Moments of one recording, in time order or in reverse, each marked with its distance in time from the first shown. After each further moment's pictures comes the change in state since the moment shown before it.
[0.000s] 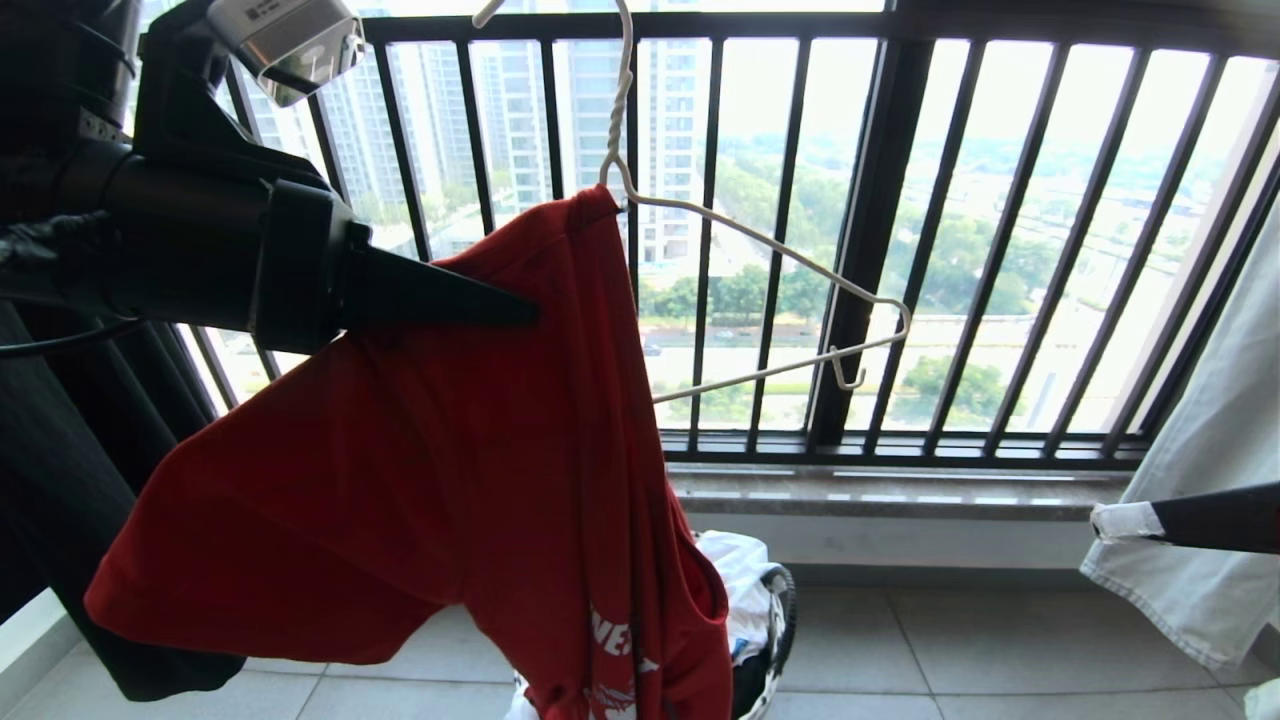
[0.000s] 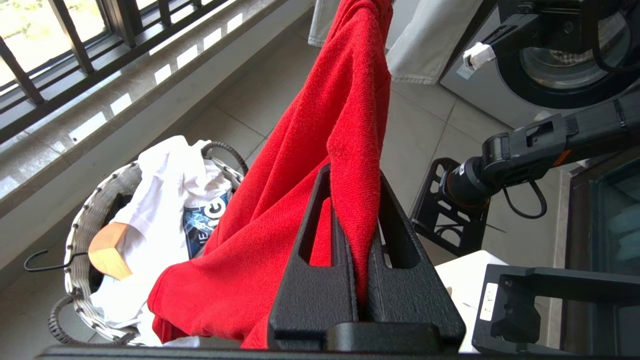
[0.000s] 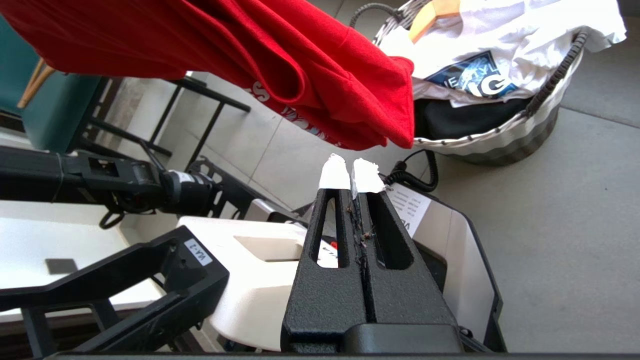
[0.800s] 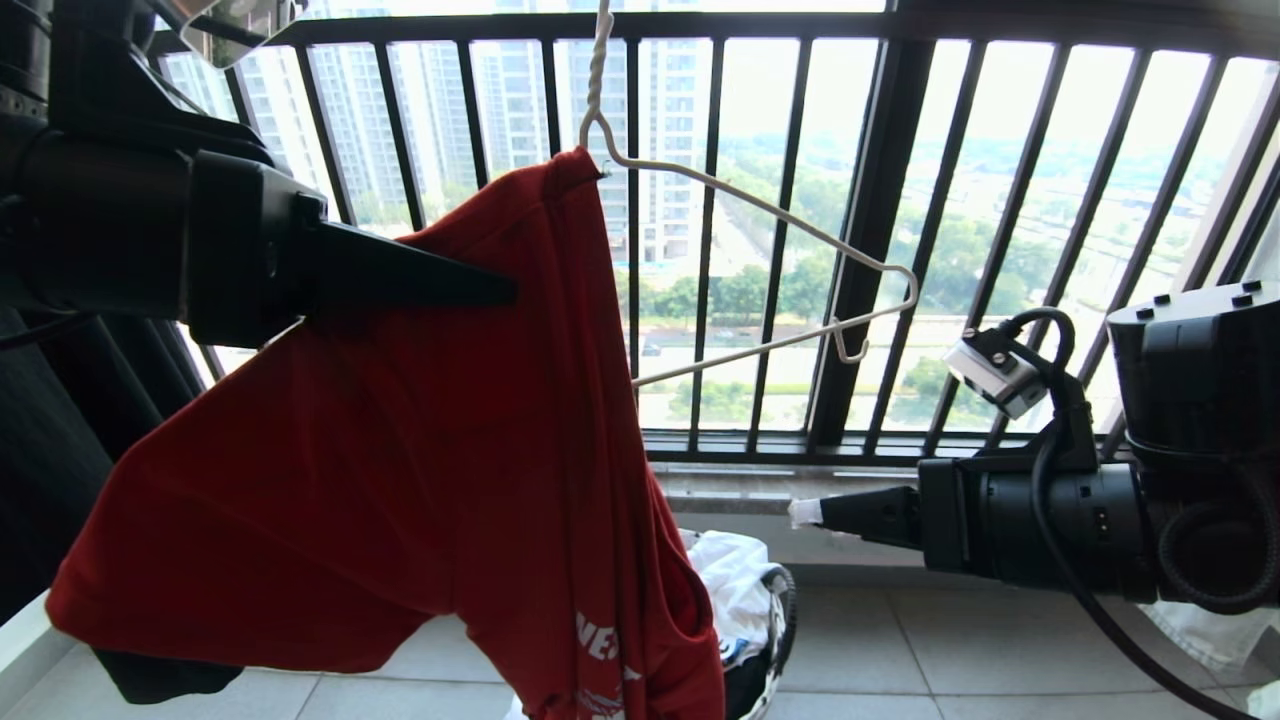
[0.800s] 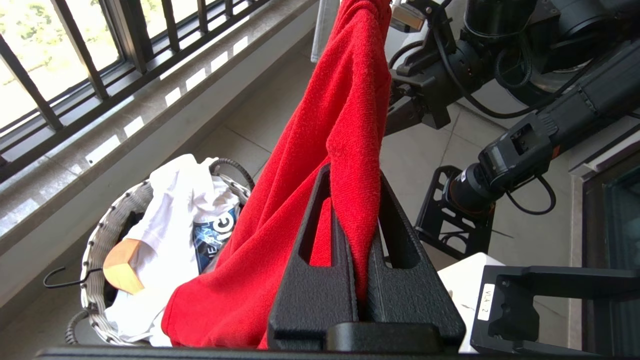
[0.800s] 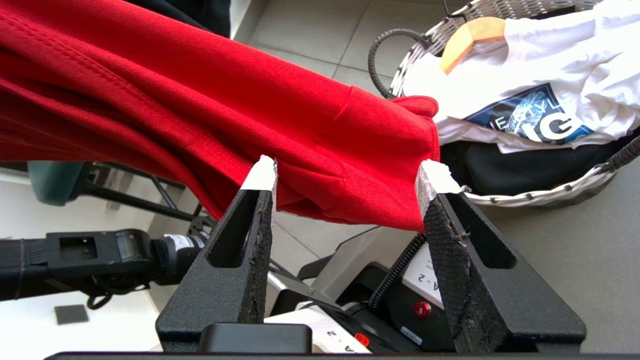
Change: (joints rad) left arm -0.001 -0.053 0.024 -0.032 0.001 0.004; right arm 0.354 0.287 0.286 -0.708 -0.315 0.277
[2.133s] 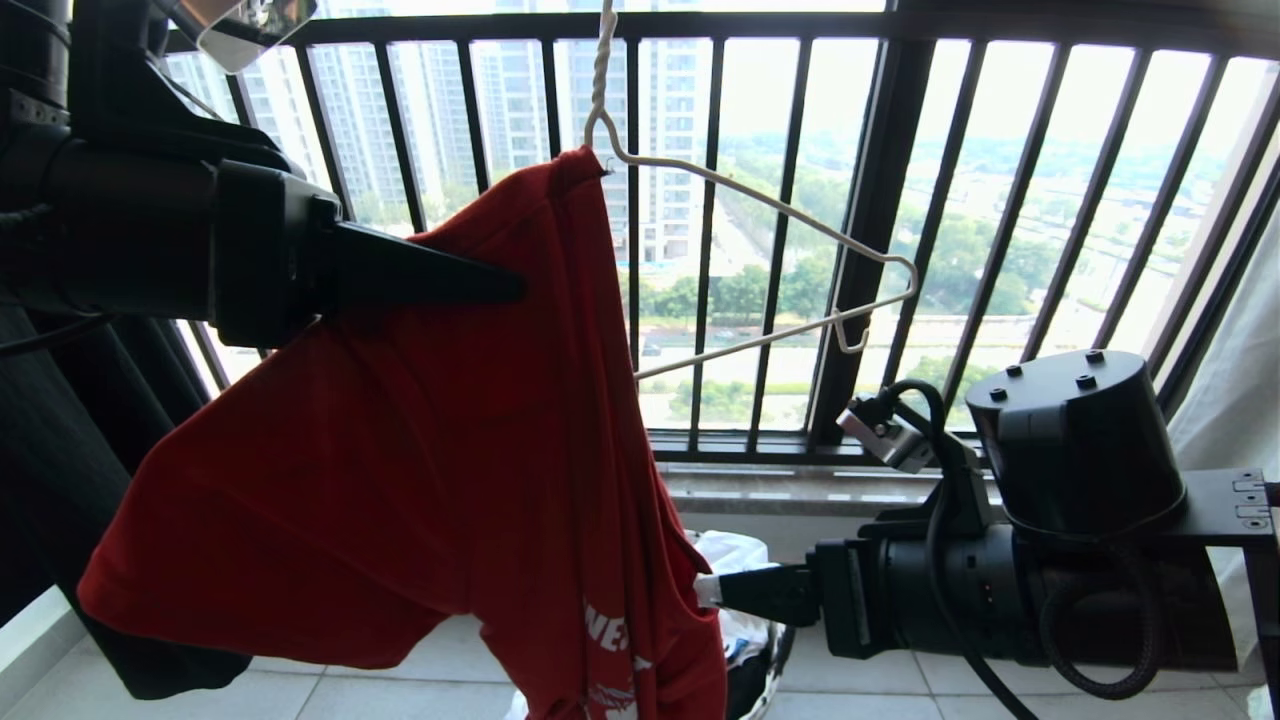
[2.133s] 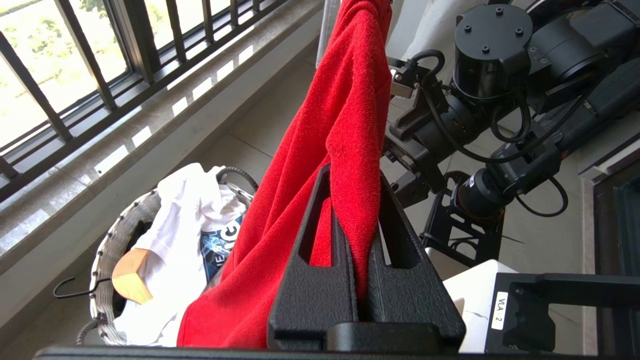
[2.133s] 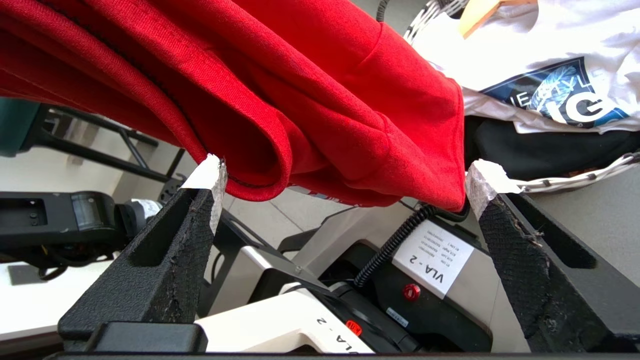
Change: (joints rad) left arm 0.001 0.004 0.030 -0.061 0.003 0.001; right arm 0.166 0.099 0.007 -0.035 -0.096 -0.029
